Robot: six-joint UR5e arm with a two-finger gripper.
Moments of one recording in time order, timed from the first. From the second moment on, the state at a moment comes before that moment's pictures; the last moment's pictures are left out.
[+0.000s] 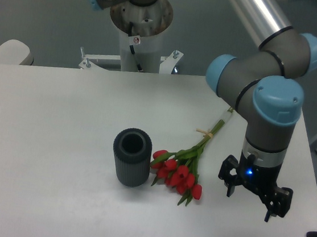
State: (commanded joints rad) arm 2.58 -2.18 -1.04 -1.08 1.39 1.25
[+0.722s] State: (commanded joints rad) arm 2.59 -2.15 -1.05 -1.15 1.40 1.41
